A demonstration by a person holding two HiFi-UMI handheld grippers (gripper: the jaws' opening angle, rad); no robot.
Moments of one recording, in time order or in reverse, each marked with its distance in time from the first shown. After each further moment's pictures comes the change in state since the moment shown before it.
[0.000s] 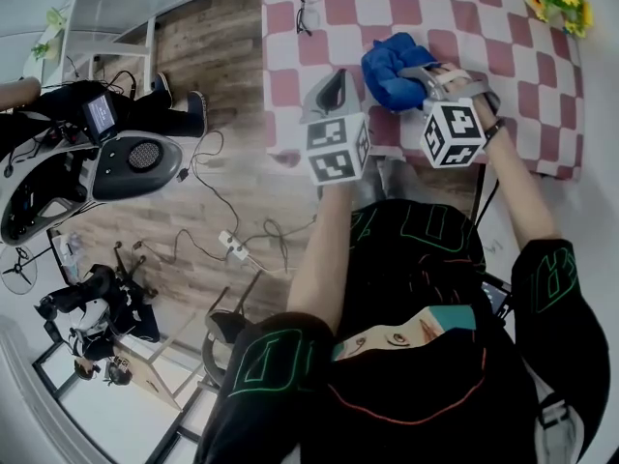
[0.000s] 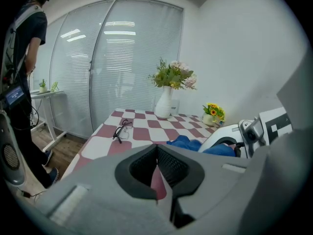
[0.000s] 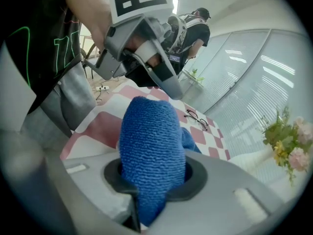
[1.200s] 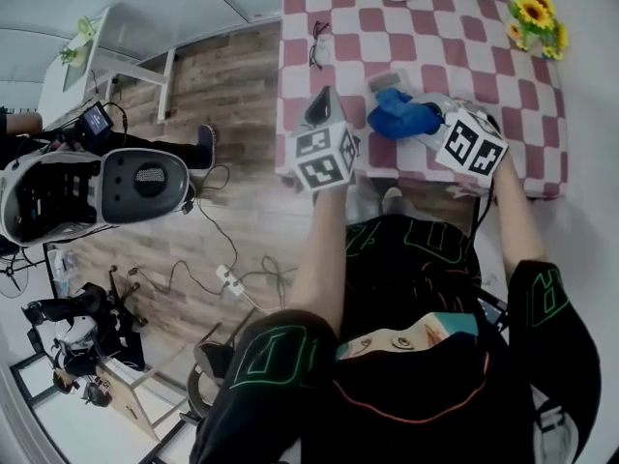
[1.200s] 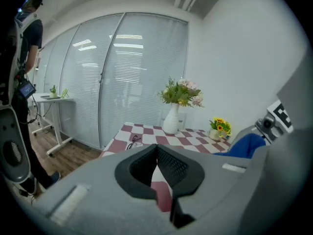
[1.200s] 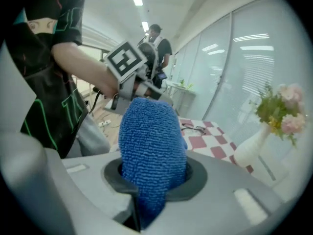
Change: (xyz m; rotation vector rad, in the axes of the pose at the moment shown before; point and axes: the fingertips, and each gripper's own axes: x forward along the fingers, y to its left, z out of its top) left arm -0.034 0.026 0.040 -0.038 -0.137 0.070; right arm -0.073 -0.004 0.034 0.317 -0.224 0.112
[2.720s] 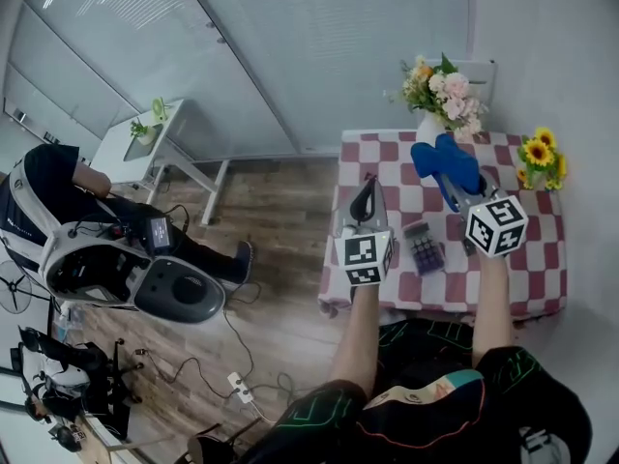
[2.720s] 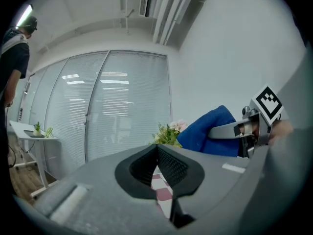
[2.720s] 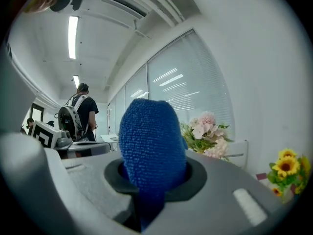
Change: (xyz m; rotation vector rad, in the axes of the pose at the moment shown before) left arm 0.030 -0.017 0.154 0.179 -0.397 -0.082; right arm -0.107 -0.216 0.081 0.615 -0.565 -0.639
